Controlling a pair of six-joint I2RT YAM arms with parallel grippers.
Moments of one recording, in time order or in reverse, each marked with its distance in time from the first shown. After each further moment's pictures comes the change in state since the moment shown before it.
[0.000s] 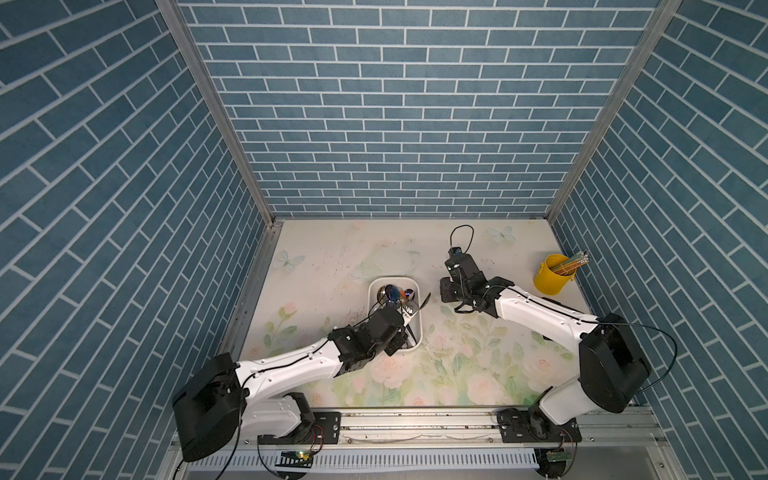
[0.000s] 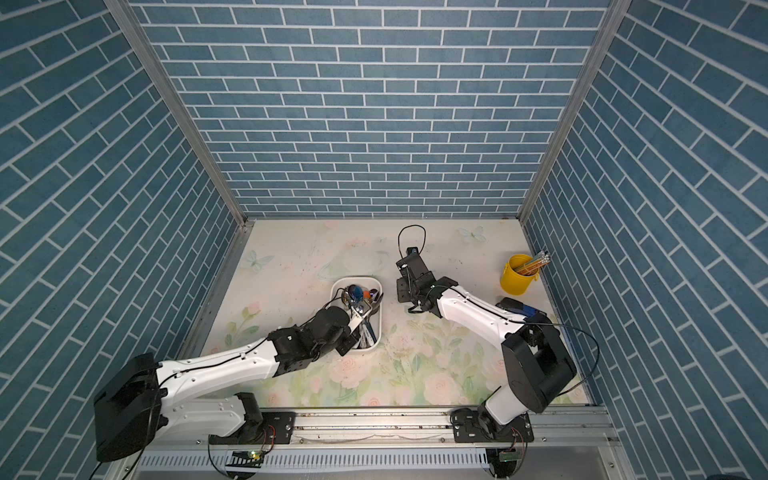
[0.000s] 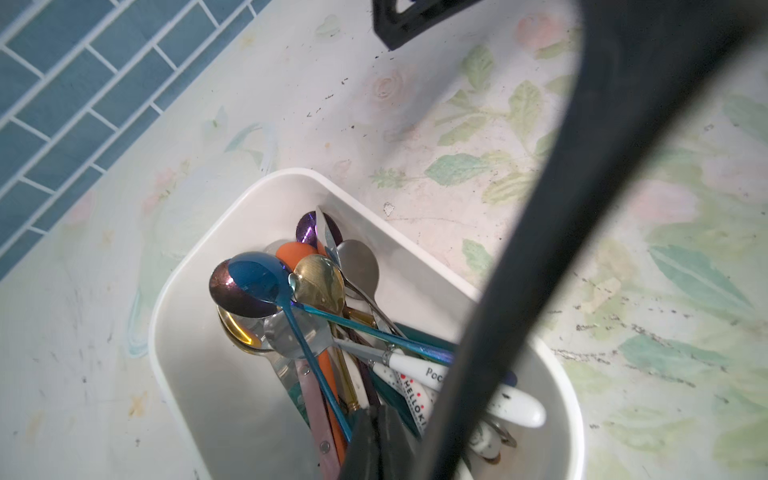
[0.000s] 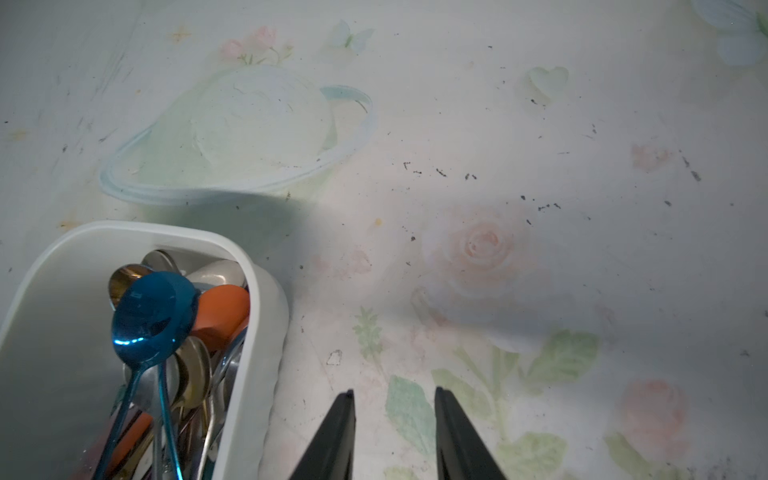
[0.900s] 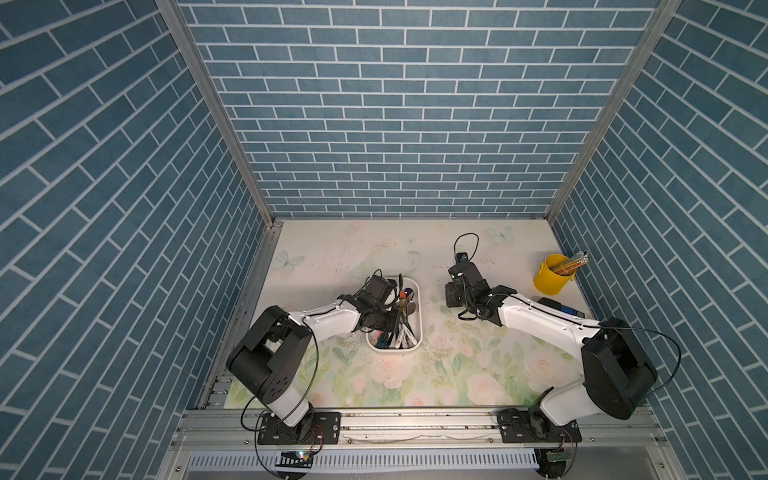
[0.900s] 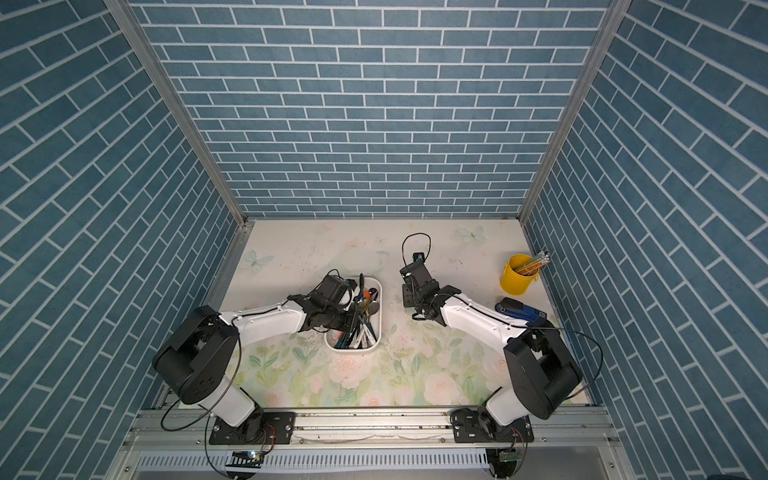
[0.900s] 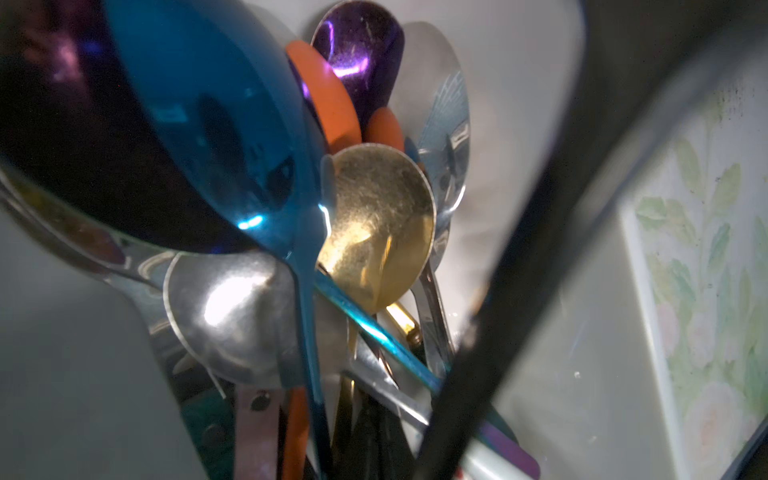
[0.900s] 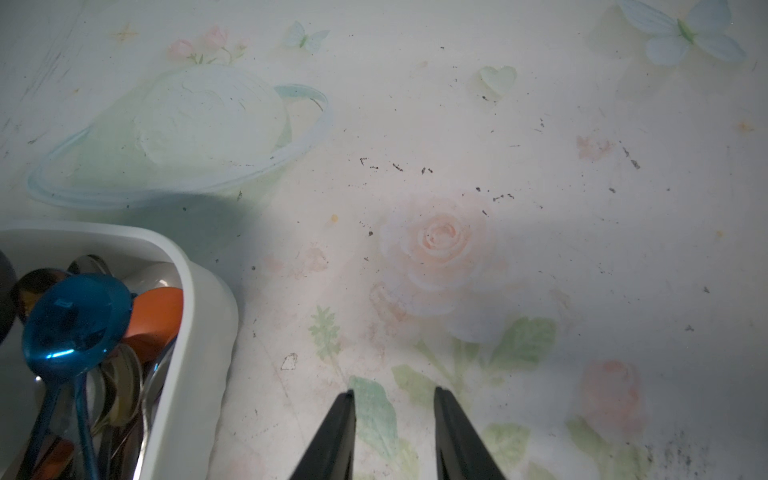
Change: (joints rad) left arm 0.314 0.380 0.184 -0.098 0.480 -0.430; right arm -0.006 -0.034 -0.094 0.066 0.076 0.000
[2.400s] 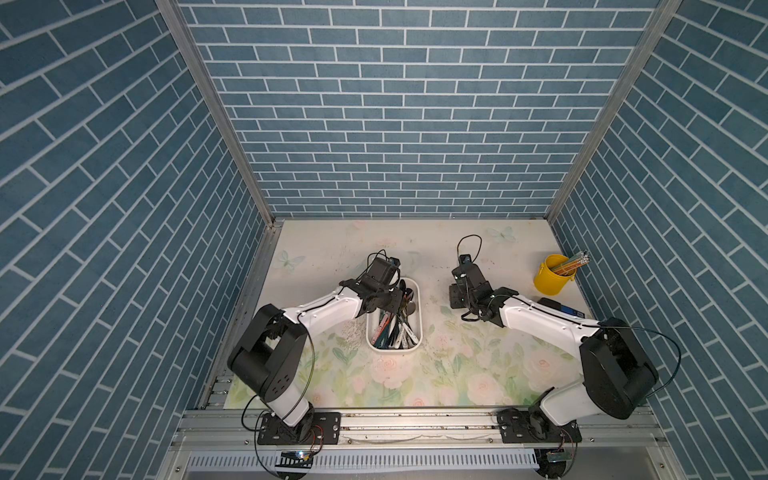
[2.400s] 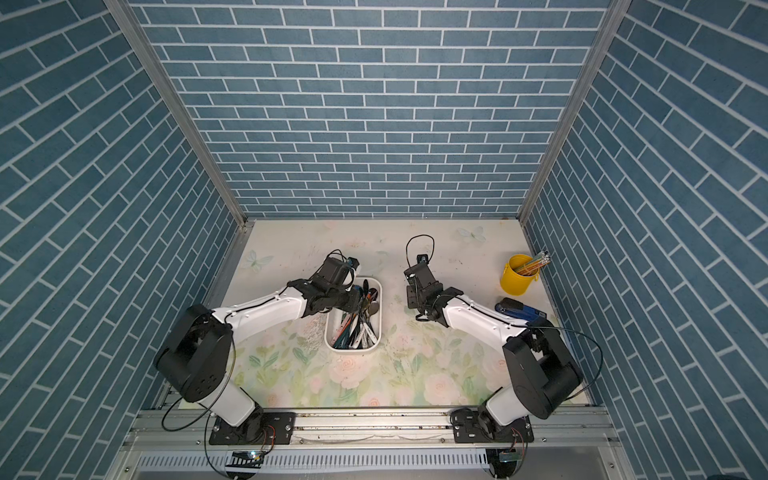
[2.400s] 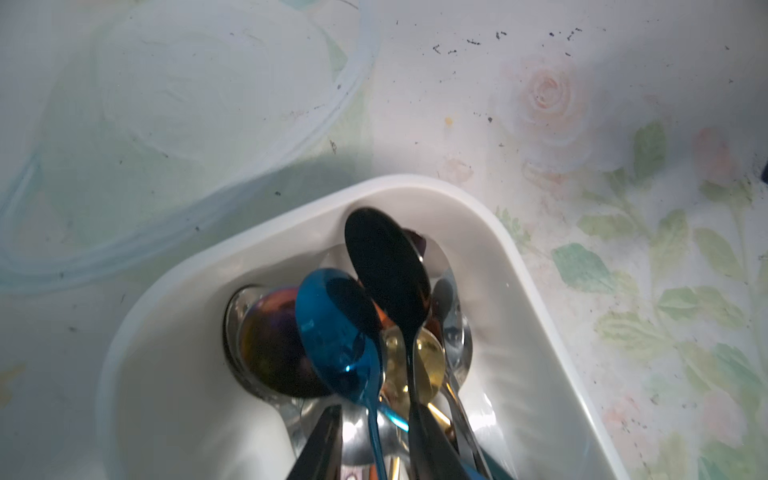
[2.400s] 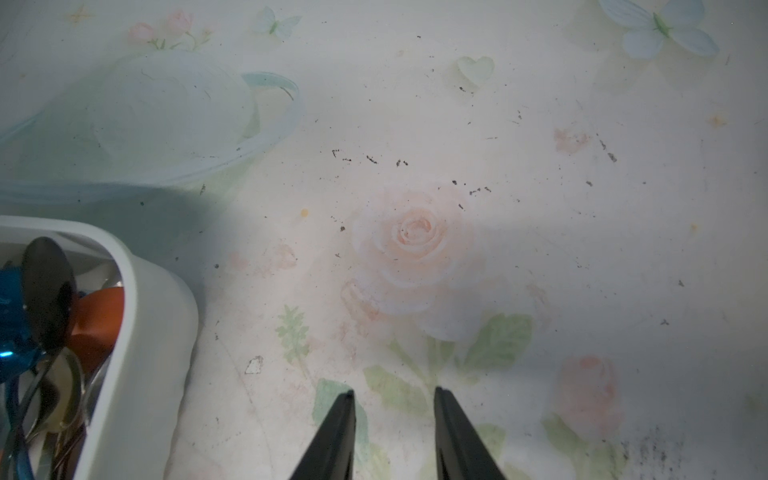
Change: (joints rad) left arm 0.013 0.029 0.183 -0.039 -0.213 0.172; right arm -0.030 -0.001 -0.039 0.025 0.013 -0.037
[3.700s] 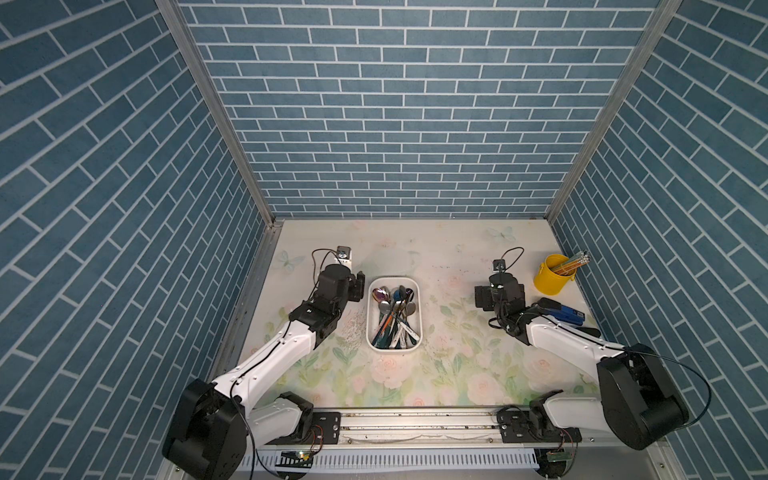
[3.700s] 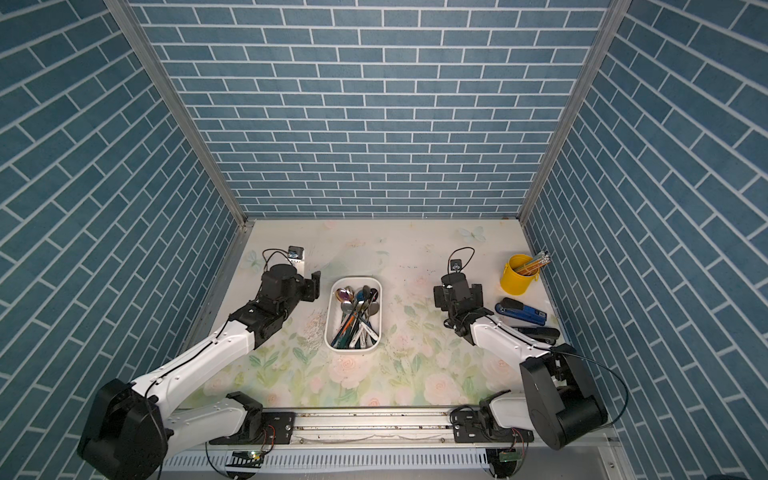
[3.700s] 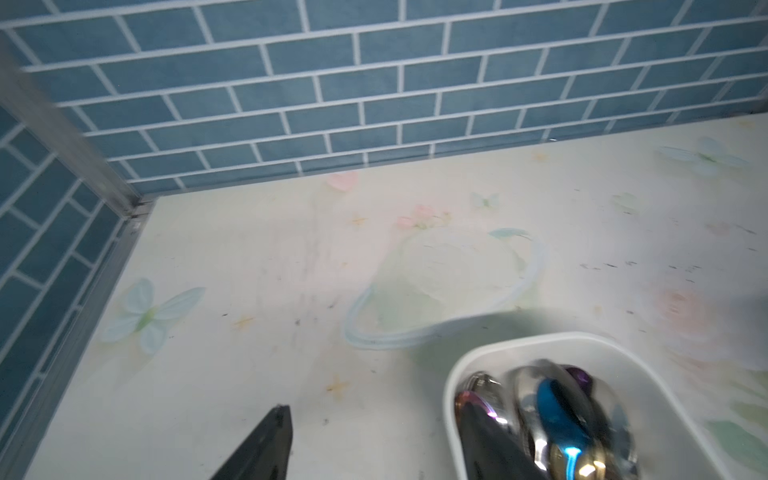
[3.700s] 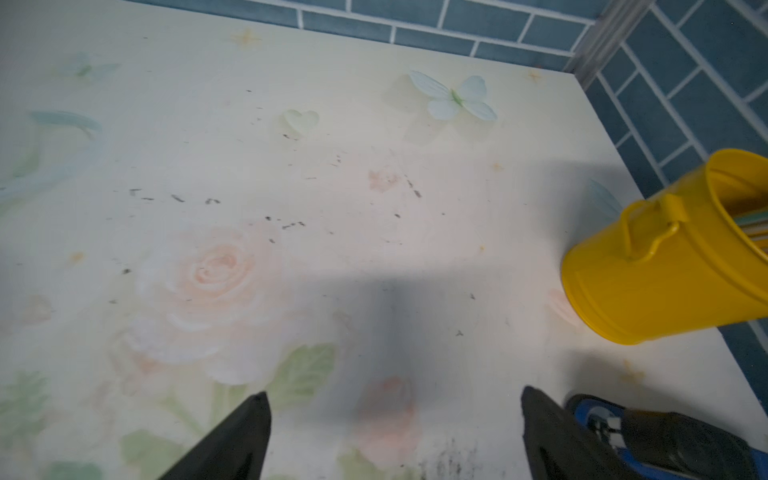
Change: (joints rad) left arm 0.211 -0.527 -0.375 0.304 -0.338 0.089; right arm -0.266 -0.178 -0.327 0.343 0.122 -0.267
